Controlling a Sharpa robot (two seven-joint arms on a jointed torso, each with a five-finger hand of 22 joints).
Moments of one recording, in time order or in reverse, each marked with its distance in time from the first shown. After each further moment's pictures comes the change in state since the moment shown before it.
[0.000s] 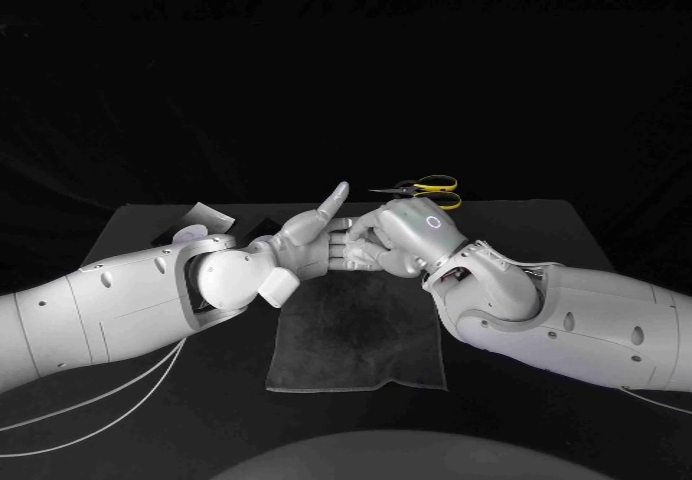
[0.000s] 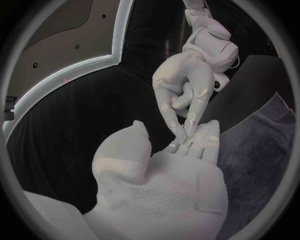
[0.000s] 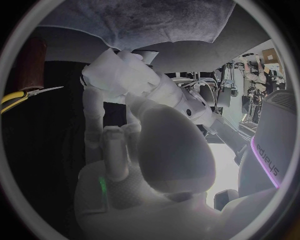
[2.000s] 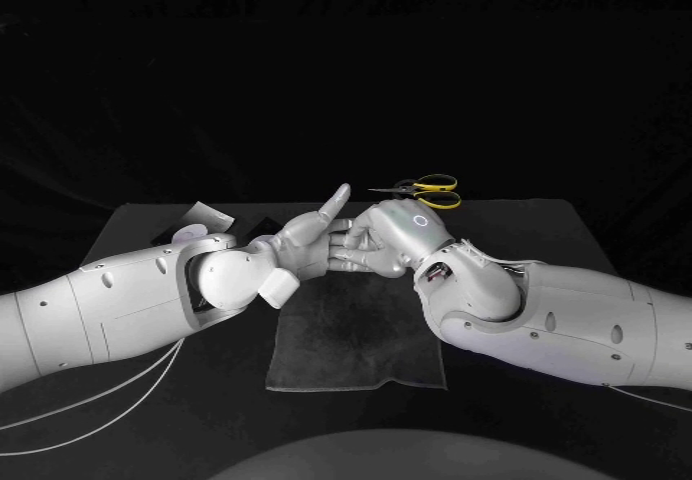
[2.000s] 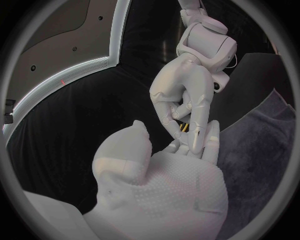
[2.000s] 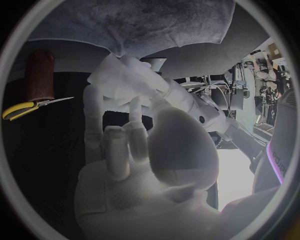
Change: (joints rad) left arm -0.001 0.003 -0.001 -0.005 -0.029 -0.005 -0.008; left_hand 0.012 0.004 -0.014 0.003 0.000 0.000 0.000 0.000 0.000 0.000 0.000 0.000 0.000 -0.016 0.002 0.000 -0.001 0.000 -0.007 0.000 0.000 -0.001; right arm 0.002 0.060 0.002 -0.007 -0.022 0.108 -0.203; right_hand -0.205 -0.060 -0.392 0.189 0.057 0.011 -0.027 0.047 0.196 -0.002 -0.017 -0.066 0.001 0.000 -0.022 -0.012 0.001 -0.001 0.005 0.006 -0.074 -0.017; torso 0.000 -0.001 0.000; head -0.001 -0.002
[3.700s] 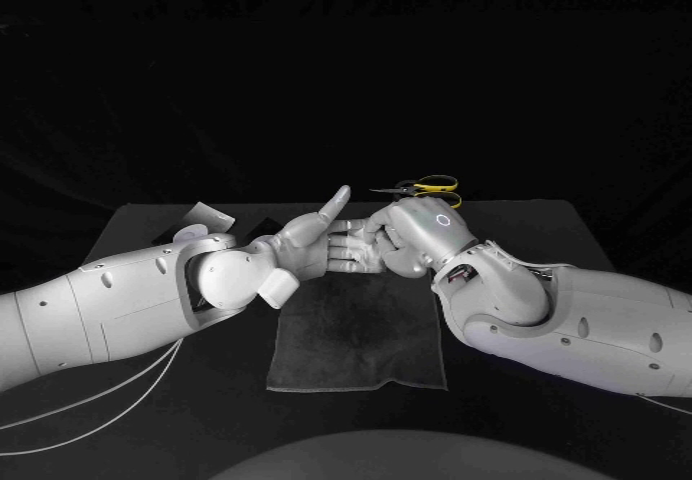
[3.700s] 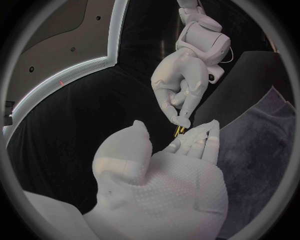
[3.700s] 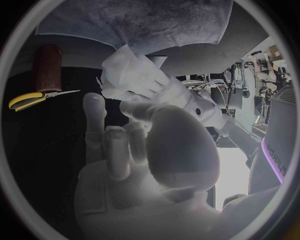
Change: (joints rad) left arm 0.001 -0.004 0.001 -0.001 -0.007 -0.009 -0.008; left_hand 0.004 0.004 0.000 0.000 0.000 0.004 0.004 0.000 0.001 0.000 0.000 0.000 0.000 -0.007 0.000 -0.003 0.000 0.000 0.000 0.000 0.000 -0.001; right arm 0.000 -0.092 0.007 0.061 0.001 -0.043 0.036; right_hand -0.004 -0.023 0.780 -0.338 -0.001 -0.025 0.006 -0.004 0.219 0.000 -0.010 0.019 -0.001 0.002 -0.009 0.006 -0.001 0.002 0.009 -0.034 0.102 0.182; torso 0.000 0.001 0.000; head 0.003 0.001
